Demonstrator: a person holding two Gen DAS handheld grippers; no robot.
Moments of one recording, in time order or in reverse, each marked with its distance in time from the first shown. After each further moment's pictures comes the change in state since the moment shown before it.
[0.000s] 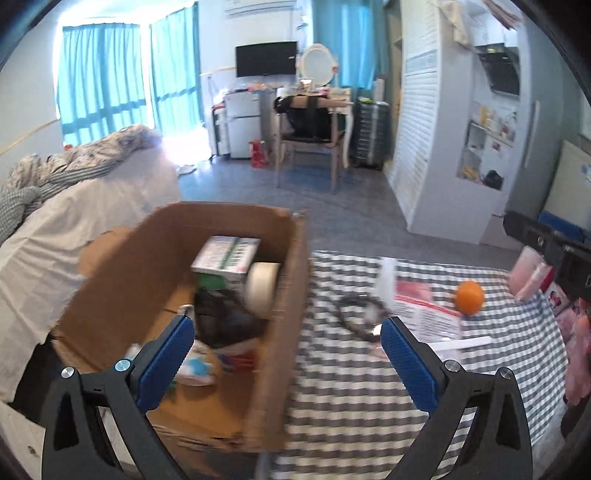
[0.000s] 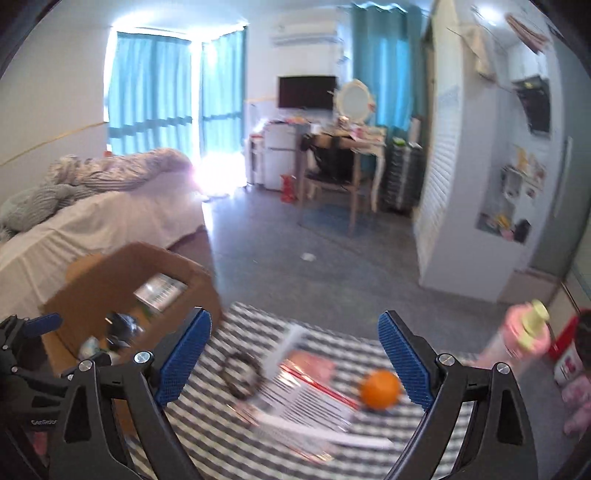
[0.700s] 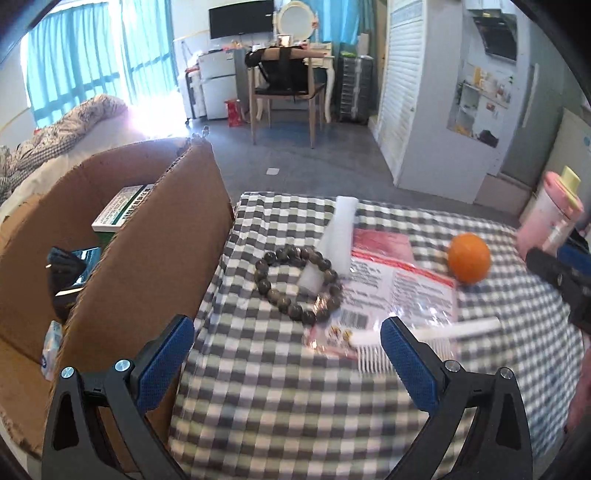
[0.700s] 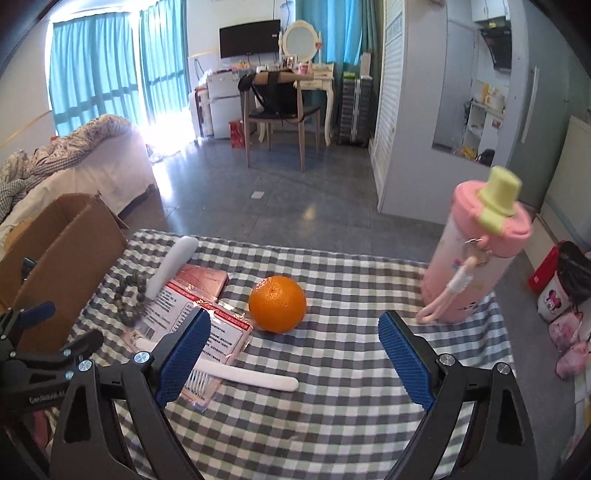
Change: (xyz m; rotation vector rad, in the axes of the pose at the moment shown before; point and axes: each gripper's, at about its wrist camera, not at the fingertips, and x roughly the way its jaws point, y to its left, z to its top) left arm 0.098 -0.076 -0.028 0.027 0.180 -0.025; right arm 0.060 -0.103 -0.068 0.112 0.216 -0.085
